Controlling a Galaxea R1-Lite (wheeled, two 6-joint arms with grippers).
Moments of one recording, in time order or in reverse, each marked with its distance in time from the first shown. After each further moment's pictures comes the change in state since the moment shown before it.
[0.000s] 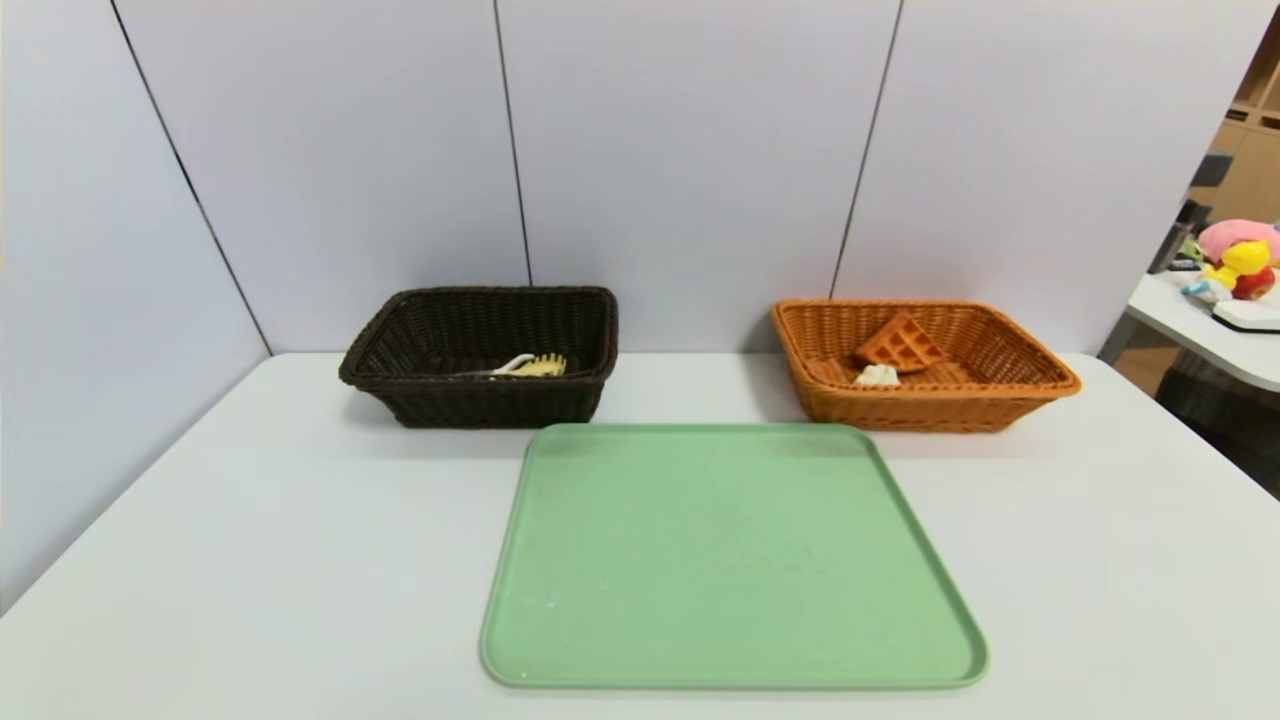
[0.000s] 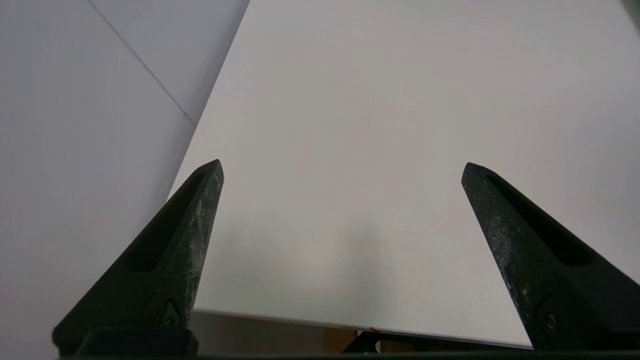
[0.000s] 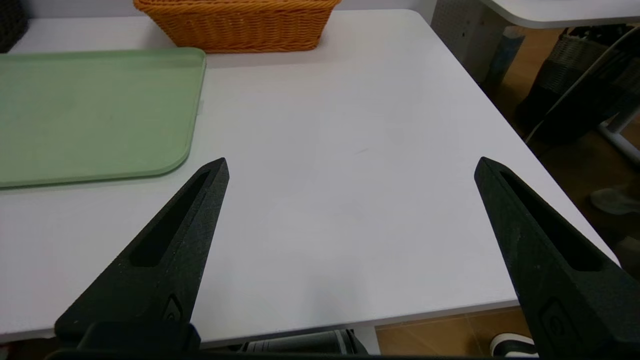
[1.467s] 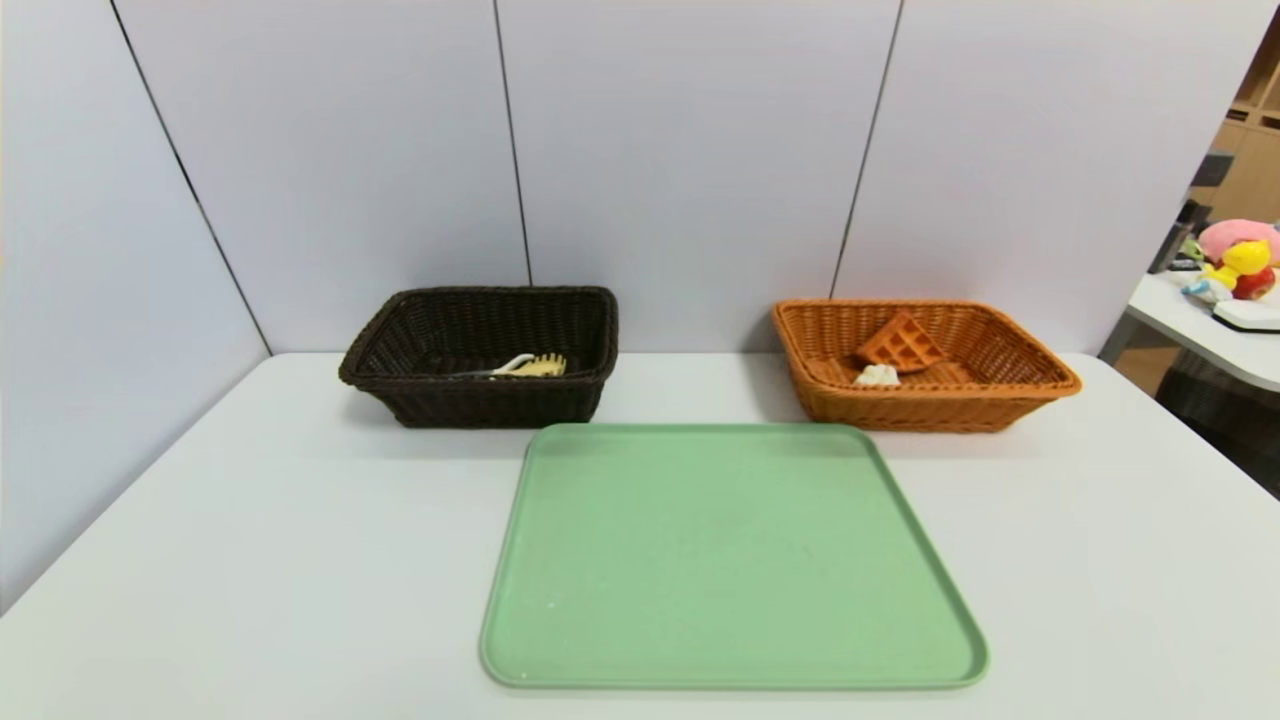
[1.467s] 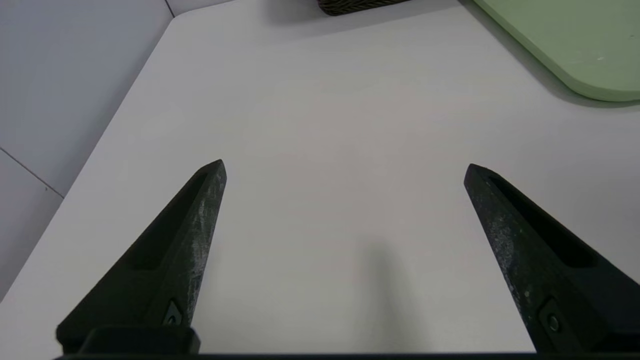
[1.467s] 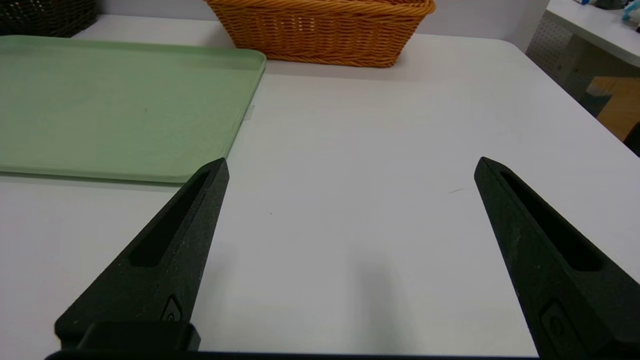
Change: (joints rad) left arm -0.003 -0.110 0.385 -0.431 -0.248 -0.021; right arm 0.002 -0.021 0.610 -0.686 0.187 -0.042
